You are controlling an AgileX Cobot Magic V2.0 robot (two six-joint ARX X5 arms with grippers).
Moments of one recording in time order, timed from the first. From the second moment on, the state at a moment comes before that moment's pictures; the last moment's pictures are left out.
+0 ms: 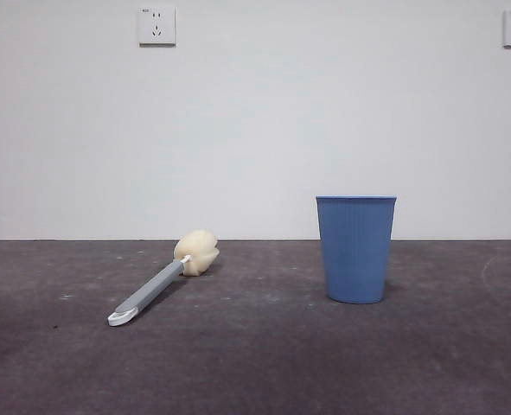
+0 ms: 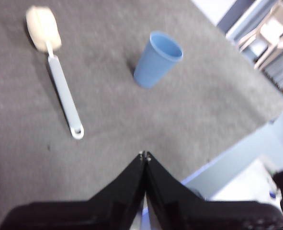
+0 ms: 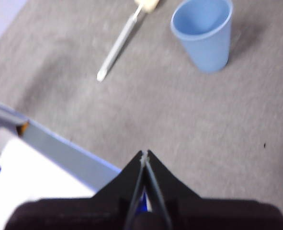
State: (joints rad) left arm 0.05 0.48 0.72 -0.93 0.76 0.00; right arm 0.10 0.65 0.90 -1.09 -0.58 -0.09
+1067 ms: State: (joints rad) left arm 0.02 0.57 0.74 -0.85 0.70 -0.01; right arm 0.11 0.65 0.90 -1.12 -0.57 -0.12
